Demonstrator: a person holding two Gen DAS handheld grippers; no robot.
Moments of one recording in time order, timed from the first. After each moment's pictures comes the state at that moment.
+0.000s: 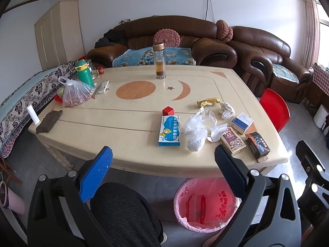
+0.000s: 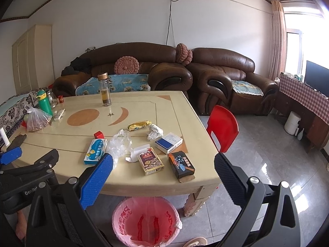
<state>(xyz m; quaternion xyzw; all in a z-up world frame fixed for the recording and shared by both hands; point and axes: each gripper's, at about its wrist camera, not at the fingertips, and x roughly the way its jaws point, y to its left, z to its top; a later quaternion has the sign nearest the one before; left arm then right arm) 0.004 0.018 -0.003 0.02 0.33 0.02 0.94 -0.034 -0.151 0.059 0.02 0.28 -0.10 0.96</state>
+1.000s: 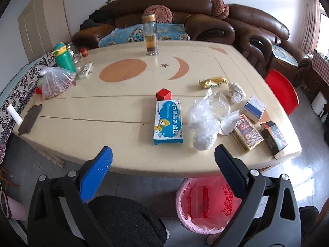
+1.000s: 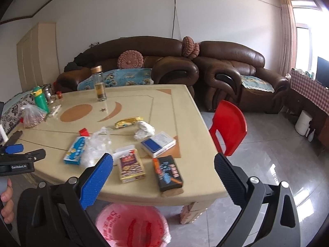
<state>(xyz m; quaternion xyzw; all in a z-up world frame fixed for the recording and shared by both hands) 0.101 0.023 -0.061 0.03 0.42 -0.01 0.91 0.030 -0.227 0.006 0.03 0.29 -0.06 0.96</state>
